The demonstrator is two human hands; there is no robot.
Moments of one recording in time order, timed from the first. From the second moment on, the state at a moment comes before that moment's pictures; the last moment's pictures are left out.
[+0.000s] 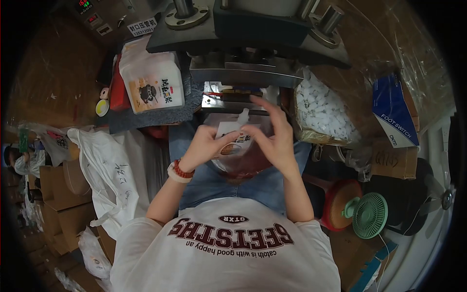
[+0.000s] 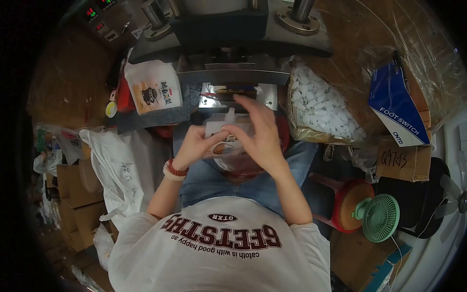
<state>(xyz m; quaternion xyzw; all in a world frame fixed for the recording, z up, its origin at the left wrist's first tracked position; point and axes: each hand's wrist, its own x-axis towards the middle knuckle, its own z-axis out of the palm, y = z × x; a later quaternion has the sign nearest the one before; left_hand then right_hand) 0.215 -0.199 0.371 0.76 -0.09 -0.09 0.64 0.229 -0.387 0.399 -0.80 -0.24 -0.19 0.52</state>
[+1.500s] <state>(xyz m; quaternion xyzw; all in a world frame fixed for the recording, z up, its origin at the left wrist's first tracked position) 0.227 -0.199 0.338 0.82 -0.07 -0.17 0.54 0.234 -0.413 0.422 -0.82 -0.23 -0.22 0.47</state>
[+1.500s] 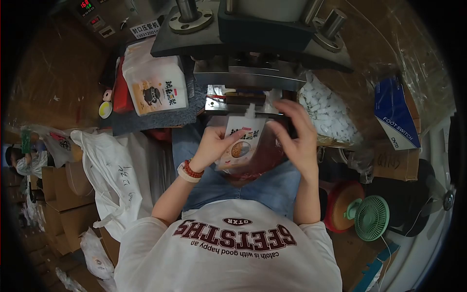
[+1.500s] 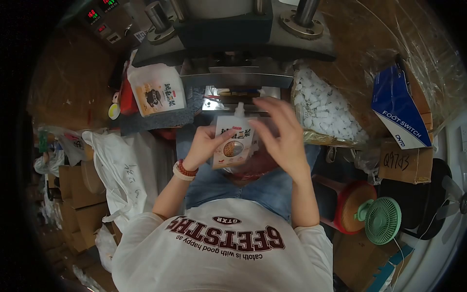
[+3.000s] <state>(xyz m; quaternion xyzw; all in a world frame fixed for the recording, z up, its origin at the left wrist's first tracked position) 0.231 -0.205 0.335 0.65 -0.01 -0.16 0.74 0.237 -0.413 0.403 -0.85 -0.18 -0.18 0.47</state>
